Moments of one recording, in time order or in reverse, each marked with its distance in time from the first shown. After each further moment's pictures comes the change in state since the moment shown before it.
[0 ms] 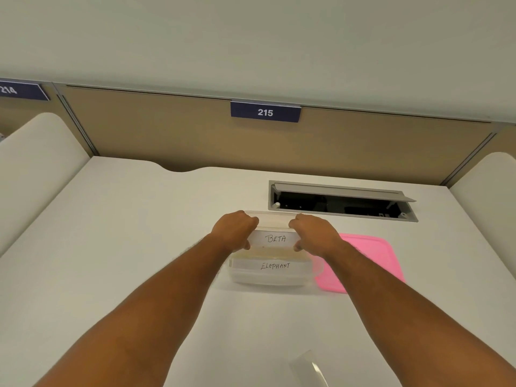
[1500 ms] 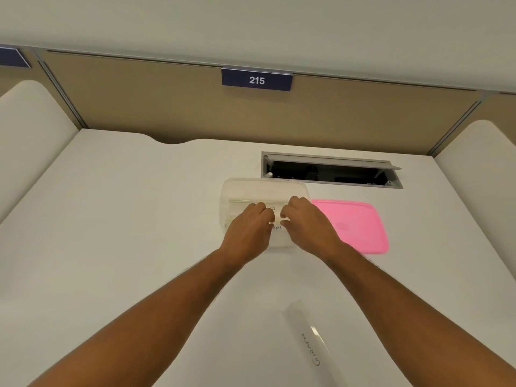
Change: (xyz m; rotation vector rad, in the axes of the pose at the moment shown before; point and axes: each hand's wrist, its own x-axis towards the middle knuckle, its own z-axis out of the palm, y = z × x) left_hand -0.079 0.090 0.026 -0.370 0.495 0.058; right_hand -0.079 -0.037 0.025 0.134 0.393 -0.041
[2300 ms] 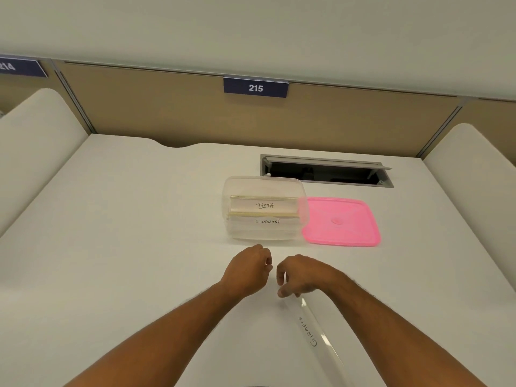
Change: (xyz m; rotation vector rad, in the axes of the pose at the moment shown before) left_hand -0.087 0.020 0.029 -0.111 -0.233 -0.171; right_hand -0.083 -0.048 -0.002 0.306 -0.900 0.242
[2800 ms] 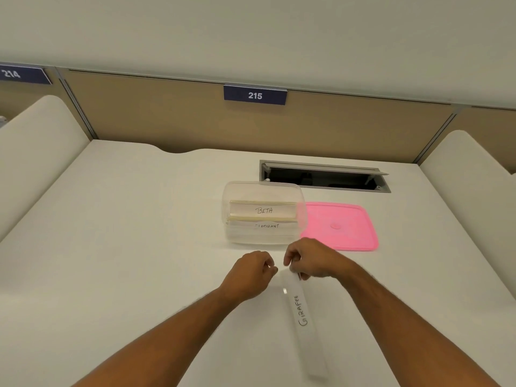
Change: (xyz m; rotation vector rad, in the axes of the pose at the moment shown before) left_hand -0.002 0.008 -0.006 -0.206 -0.060 -0.119; right_hand -0.020 0.013 -0.038 0.255 0.211 -0.055
